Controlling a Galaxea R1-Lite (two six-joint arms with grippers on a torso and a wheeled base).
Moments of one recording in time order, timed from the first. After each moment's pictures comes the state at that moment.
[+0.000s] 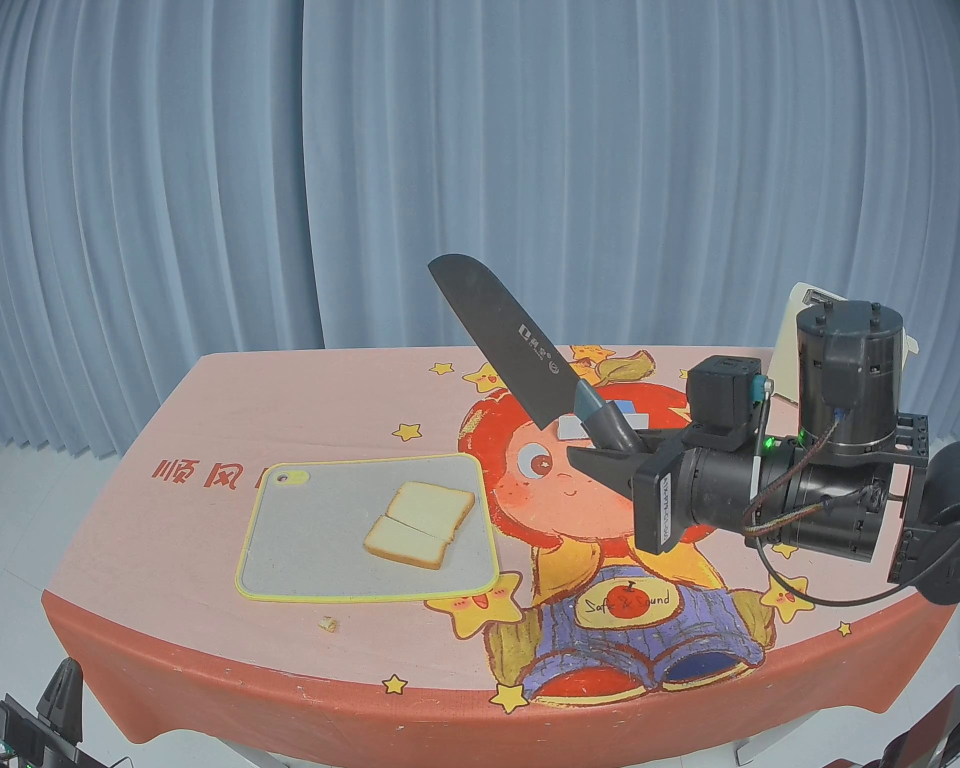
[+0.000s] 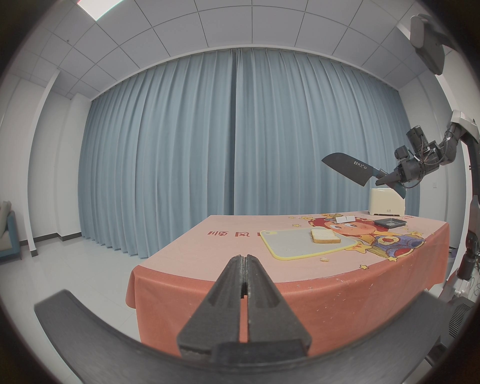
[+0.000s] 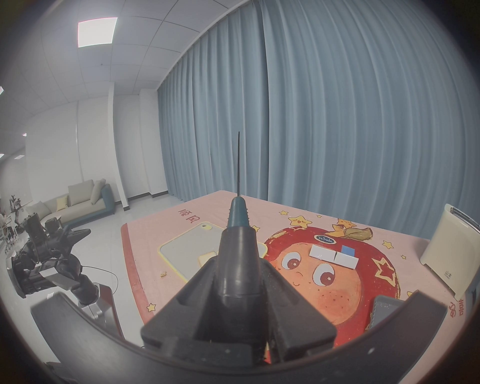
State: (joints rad) left arm -0.01 0.02 -0.02 0.00 0.03 0.00; right arm 0.77 1.62 -0.86 -0.42 -0.04 0.06
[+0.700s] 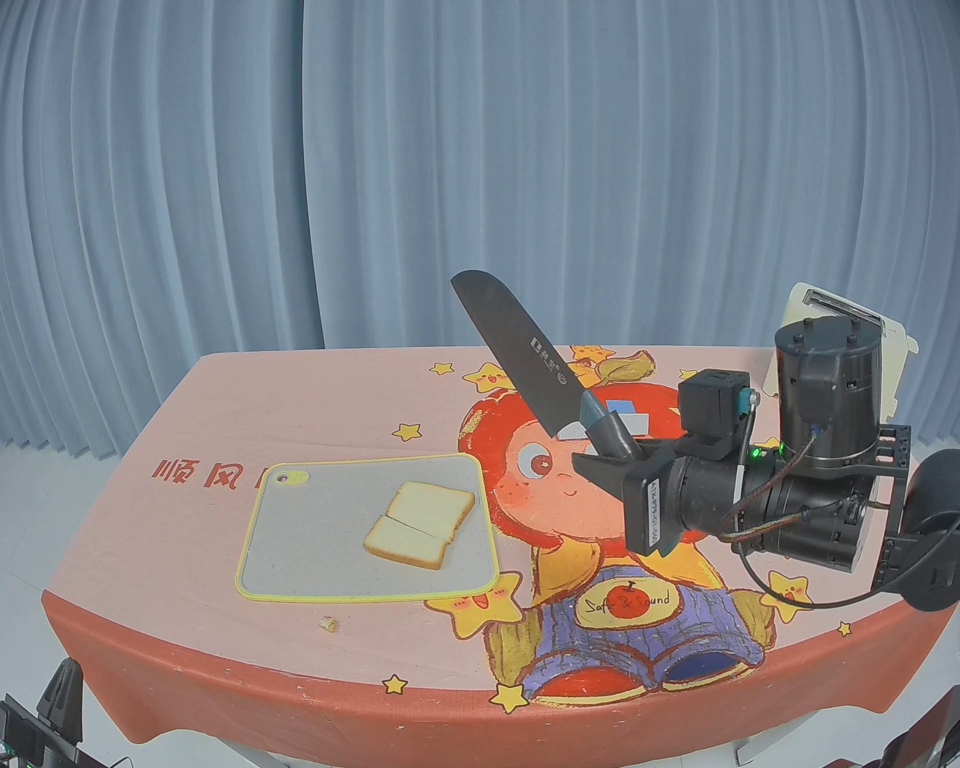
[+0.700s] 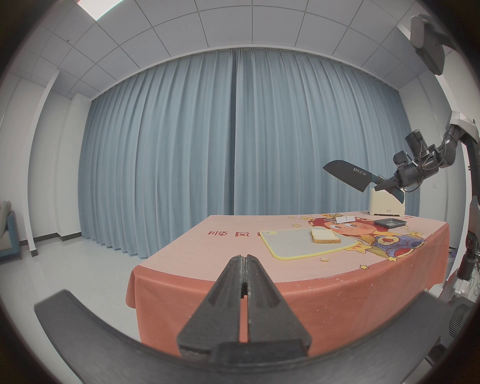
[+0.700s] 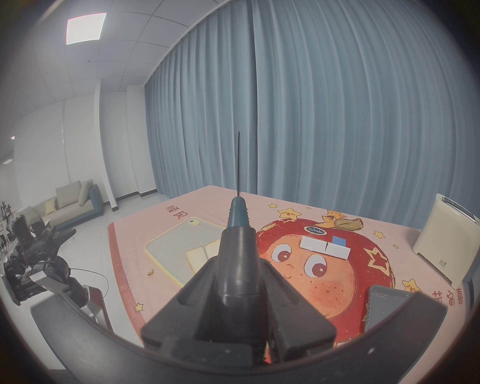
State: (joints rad) left arm -0.01 0.02 -0.02 0.00 0.03 0.00; right arm 0.77 1.65 -0.85 -0.43 -0.12 0.09
